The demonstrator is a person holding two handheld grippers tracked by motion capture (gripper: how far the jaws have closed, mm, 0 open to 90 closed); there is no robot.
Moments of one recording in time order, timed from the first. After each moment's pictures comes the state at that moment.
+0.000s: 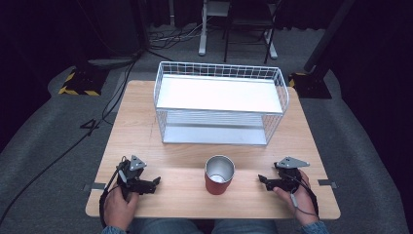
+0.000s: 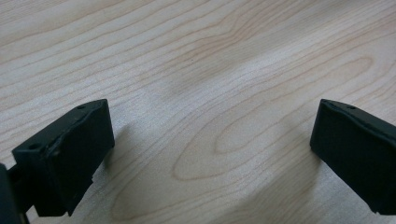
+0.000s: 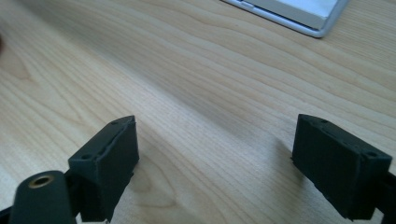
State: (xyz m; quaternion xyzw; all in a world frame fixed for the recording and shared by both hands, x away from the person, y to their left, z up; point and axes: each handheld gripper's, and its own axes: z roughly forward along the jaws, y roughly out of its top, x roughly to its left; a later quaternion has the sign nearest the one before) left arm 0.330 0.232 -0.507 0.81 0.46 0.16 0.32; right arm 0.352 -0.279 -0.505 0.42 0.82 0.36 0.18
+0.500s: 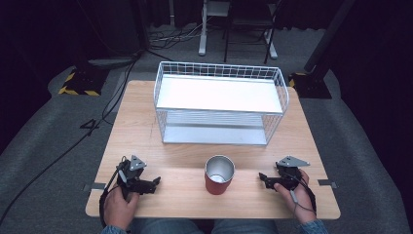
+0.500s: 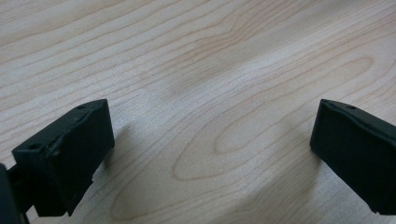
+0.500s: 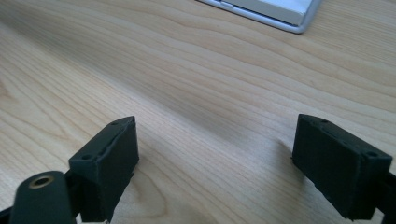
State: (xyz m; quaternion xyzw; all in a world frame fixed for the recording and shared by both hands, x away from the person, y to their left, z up) left arm 0.330 0.232 -0.507 0.81 0.46 0.16 0.32; right arm 0.353 -0.278 -0.505 0.45 0.80 0.35 0.19
